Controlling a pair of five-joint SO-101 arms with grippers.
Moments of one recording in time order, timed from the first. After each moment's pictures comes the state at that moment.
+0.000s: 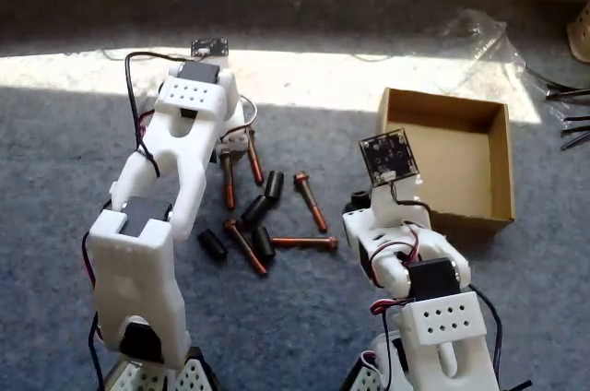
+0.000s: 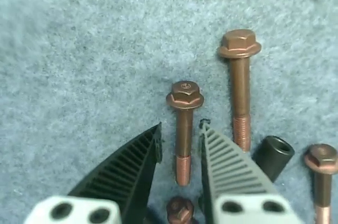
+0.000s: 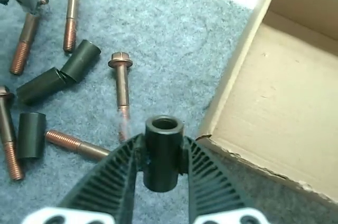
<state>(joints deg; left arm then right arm) 4.2 27.9 -13.7 80.2 23.6 -15.6 -65.8 66.5 53.1 9.6</state>
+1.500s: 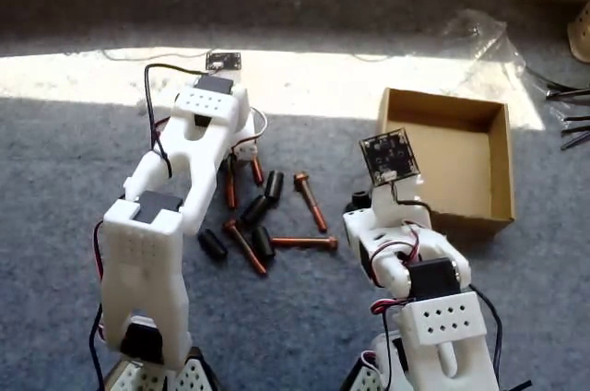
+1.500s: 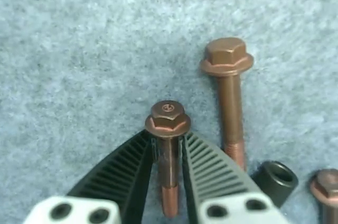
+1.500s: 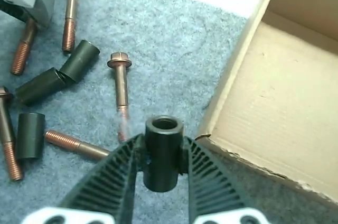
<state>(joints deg) 4.7 35.2 -12.8 73.5 23.6 -15.3 -65.8 66.5 53.1 9.6</state>
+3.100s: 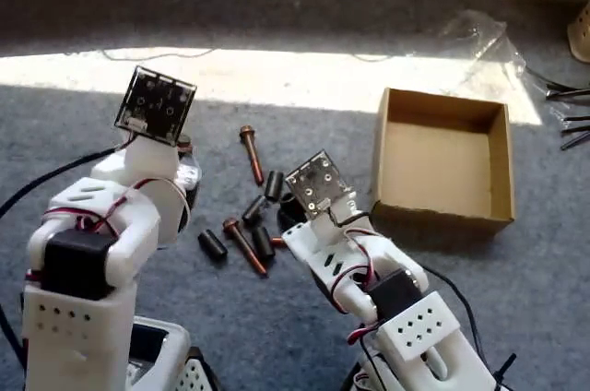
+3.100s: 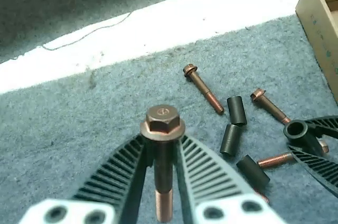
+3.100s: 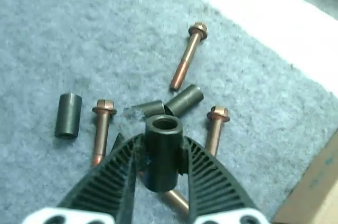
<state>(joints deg) 4.4 -56.3 28.1 79.8 -5.3 -36.5 -65.8 71.6 37.0 9.5</state>
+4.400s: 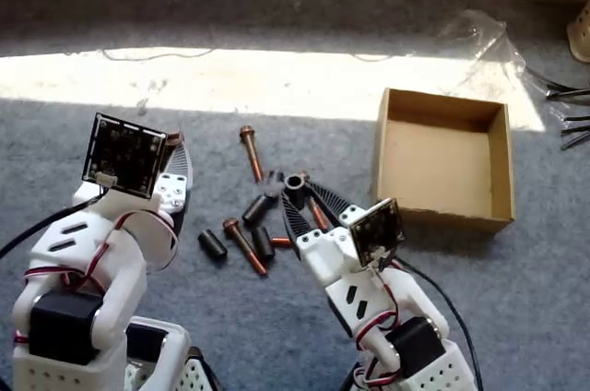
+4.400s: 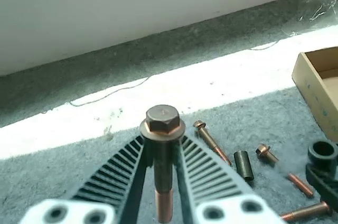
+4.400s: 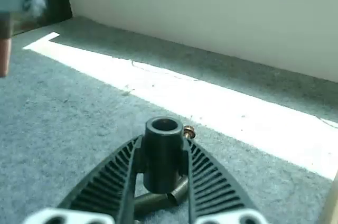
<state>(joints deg) 4.2 -72.5 36.6 69.8 -5.3 -36.0 -104.0 88.7 32.0 0.8</state>
